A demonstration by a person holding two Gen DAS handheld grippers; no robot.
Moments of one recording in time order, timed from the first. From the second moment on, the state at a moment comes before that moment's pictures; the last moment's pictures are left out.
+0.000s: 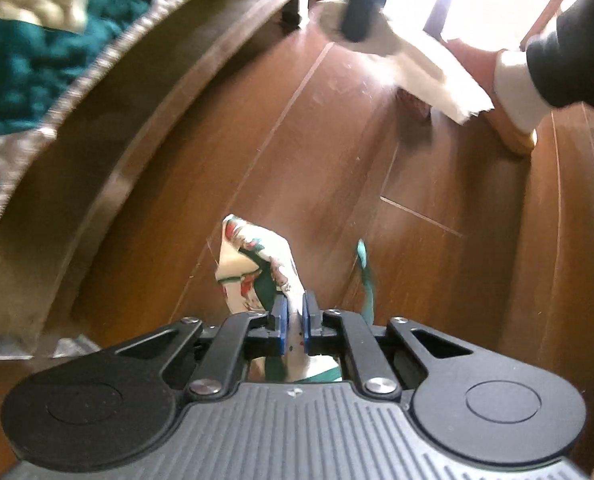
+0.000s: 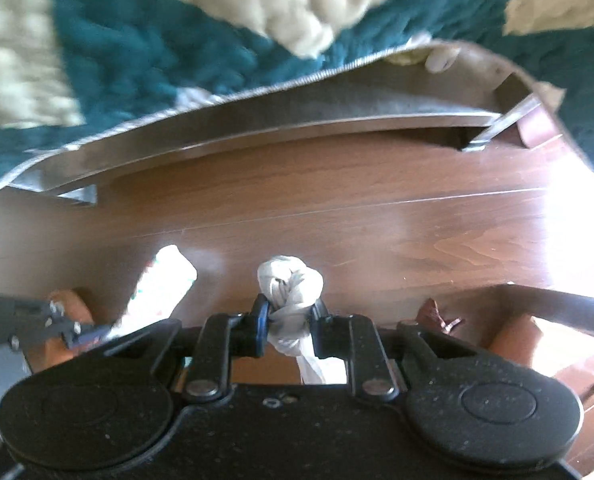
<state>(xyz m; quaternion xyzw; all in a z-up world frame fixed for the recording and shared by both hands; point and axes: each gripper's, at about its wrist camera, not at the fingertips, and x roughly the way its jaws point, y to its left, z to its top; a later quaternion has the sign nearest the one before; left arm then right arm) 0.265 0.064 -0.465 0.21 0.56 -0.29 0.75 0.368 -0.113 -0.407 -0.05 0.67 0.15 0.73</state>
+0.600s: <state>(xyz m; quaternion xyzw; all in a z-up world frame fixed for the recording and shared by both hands) 0.286 0.082 -0.248 0.07 0.54 -0.20 0.81 0.288 -0.157 -0.218 0.00 0.55 0.18 0.82</state>
